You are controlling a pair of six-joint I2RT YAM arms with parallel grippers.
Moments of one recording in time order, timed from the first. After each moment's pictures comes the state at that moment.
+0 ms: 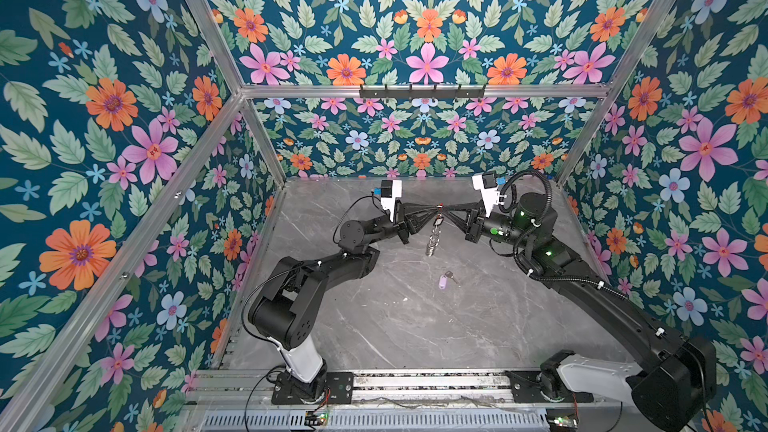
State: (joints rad) left arm -0.54 1.70 0.91 1.52 0.85 -0.84; right arm 0.49 1.21 1.03 0.16 -0.62 0.45
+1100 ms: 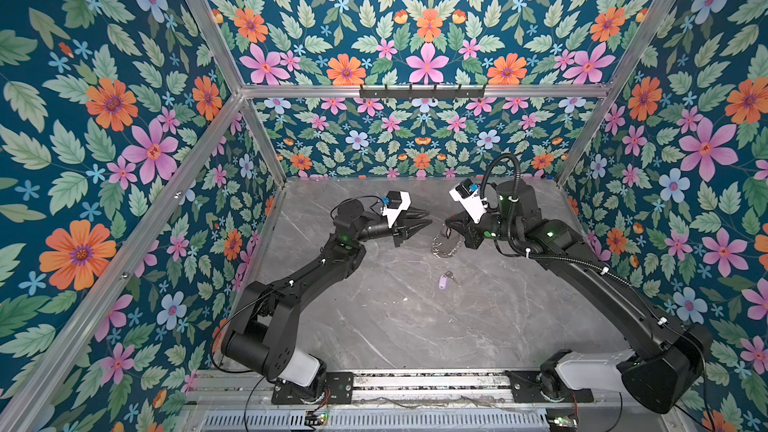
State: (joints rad) left arm -0.47 1.50 0.93 0.71 0.96 -0.01; right arm 0.55 1.32 1.32 -0.53 -0.39 -0.13
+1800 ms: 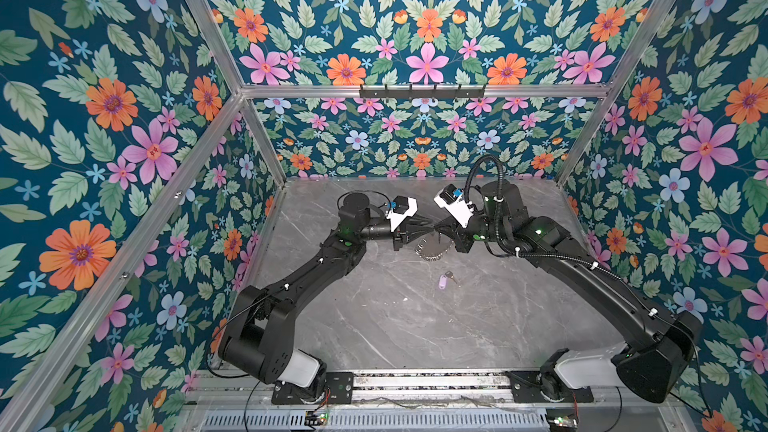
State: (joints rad) left arm -0.49 1.48 0.97 0.48 1.03 0.16; right arm 0.62 1.37 1.38 -0.56 -0.38 -0.18
